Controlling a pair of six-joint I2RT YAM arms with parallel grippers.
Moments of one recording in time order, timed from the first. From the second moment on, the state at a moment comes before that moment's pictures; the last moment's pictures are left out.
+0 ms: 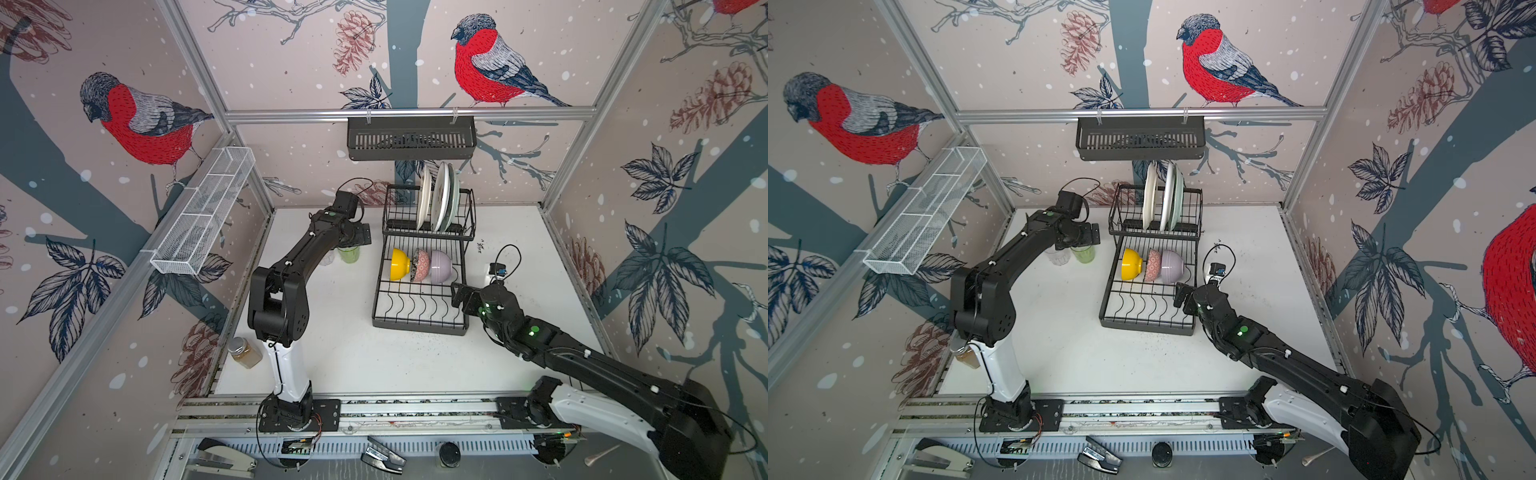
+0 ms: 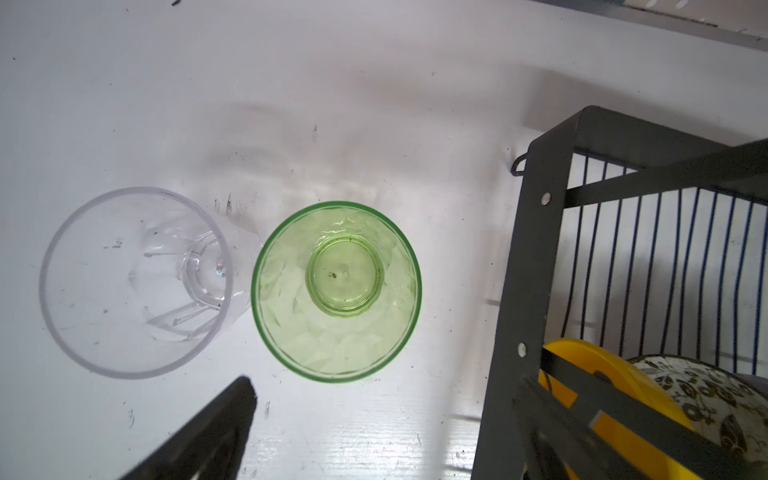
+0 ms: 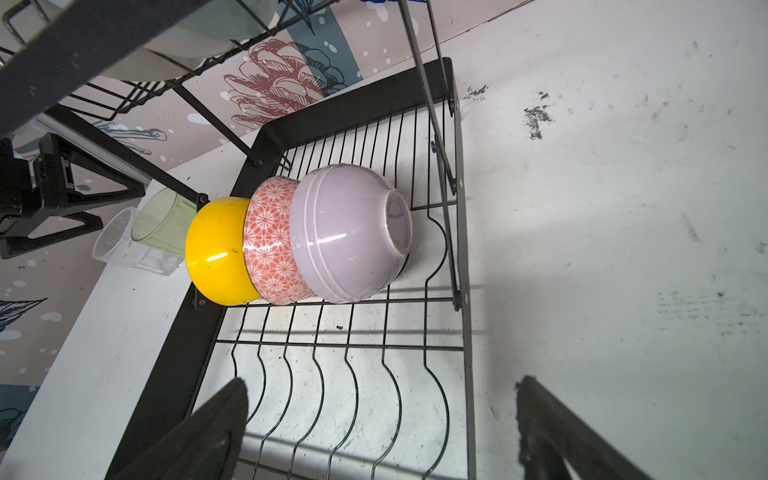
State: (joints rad) left arm -0.27 1.88 1.63 -0.76 -0.08 -0.38; right arm 0.76 0.97 0.52 -0.09 0.37 0.71
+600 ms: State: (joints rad) left arm -0.34 1.52 1.31 -0.62 -0.04 -0.42; right arm 0.76 1.06 0.54 -0.08 0.31 0.70
